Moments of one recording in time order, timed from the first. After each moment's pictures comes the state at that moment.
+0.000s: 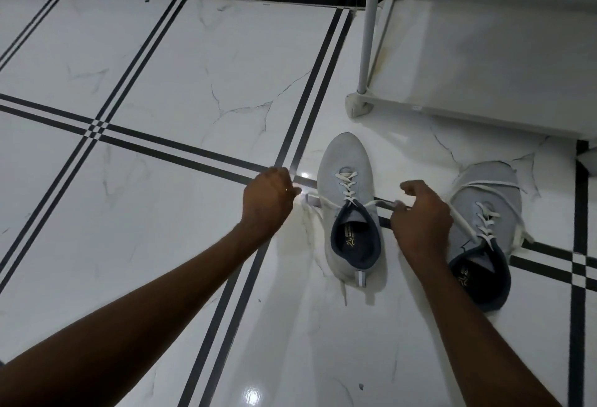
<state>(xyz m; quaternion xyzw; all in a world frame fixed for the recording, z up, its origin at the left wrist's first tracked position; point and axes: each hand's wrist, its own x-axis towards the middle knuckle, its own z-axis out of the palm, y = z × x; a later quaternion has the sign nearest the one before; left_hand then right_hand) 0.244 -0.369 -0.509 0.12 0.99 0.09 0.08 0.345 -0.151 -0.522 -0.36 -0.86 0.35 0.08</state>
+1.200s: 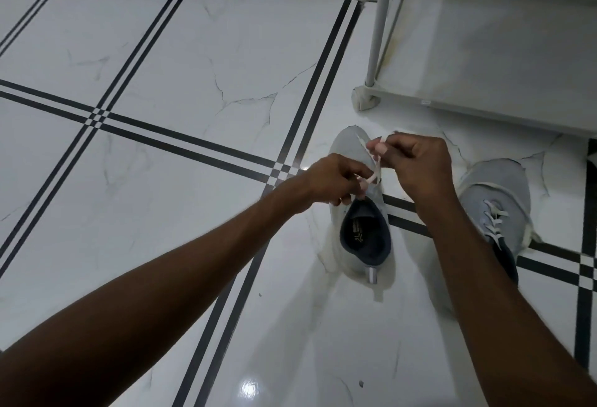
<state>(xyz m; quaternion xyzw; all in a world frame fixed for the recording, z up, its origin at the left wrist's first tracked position) 0.239 -0.299 -0.474 0.13 0.80 0.41 0.42 0.290 -0.139 -0.486 -0.19 -0.76 0.62 0.06</state>
